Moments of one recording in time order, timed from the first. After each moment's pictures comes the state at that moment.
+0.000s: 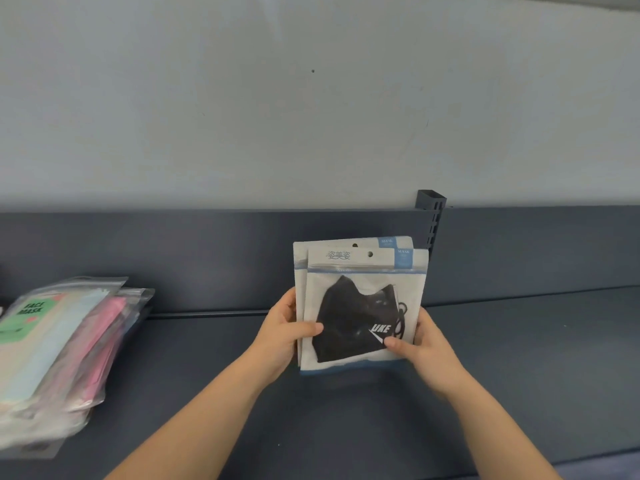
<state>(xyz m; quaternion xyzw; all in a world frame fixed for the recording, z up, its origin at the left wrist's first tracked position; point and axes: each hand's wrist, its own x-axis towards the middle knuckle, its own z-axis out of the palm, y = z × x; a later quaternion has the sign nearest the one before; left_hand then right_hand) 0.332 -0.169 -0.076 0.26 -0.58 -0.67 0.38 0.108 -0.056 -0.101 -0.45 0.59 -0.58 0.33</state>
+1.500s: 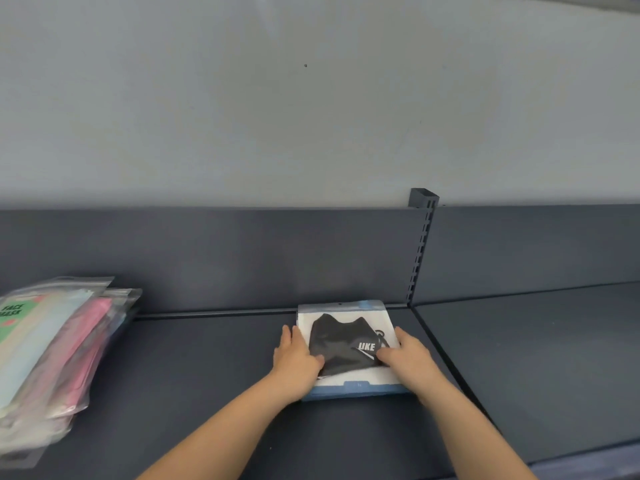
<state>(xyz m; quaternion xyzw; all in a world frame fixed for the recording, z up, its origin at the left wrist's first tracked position) 0.303 -0.155 -0.112 0.50 -0.74 -0.44 0.14 0.124 -0.067 -0.108 -0.36 0.80 -0.39 0.28</state>
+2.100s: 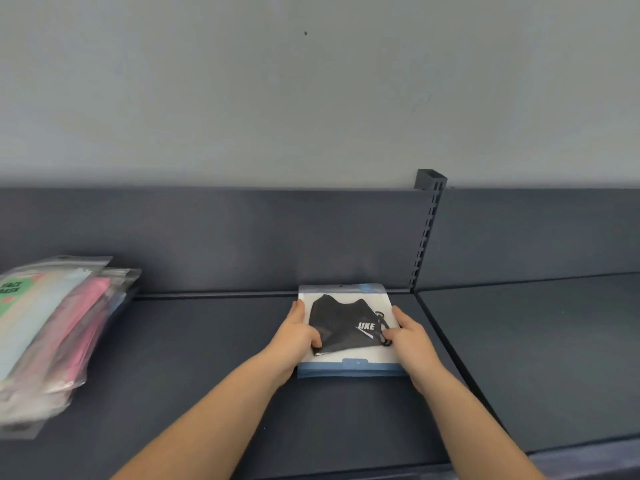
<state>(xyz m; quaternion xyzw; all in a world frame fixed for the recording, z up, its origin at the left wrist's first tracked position) 0.299 -0.163 -0.110 0.47 -0.59 -0.61 0.22 0.120 -0.068 -0.108 -0.30 0.71 -0.53 0.37</state>
